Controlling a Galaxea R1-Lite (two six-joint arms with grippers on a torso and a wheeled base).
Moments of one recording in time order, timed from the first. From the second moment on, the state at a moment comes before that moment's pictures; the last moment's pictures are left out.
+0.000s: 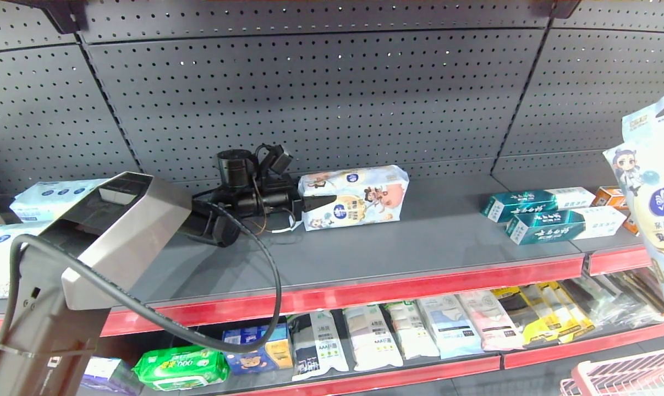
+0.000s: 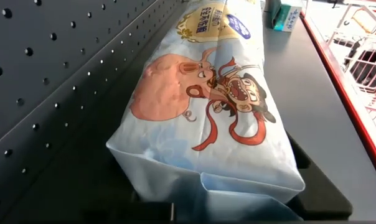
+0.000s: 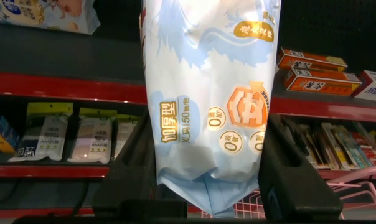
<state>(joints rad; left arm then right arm) -0.29 2.48 -1.61 -0.82 -0.94 0.08 -0.16 0.50 -0.51 0.13 0.14 -0.25</state>
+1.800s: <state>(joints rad) -0.24 2.29 -1.06 -1.24 -0.96 -0.02 -0.16 0.53 -0.51 0.13 0.14 -0.25</state>
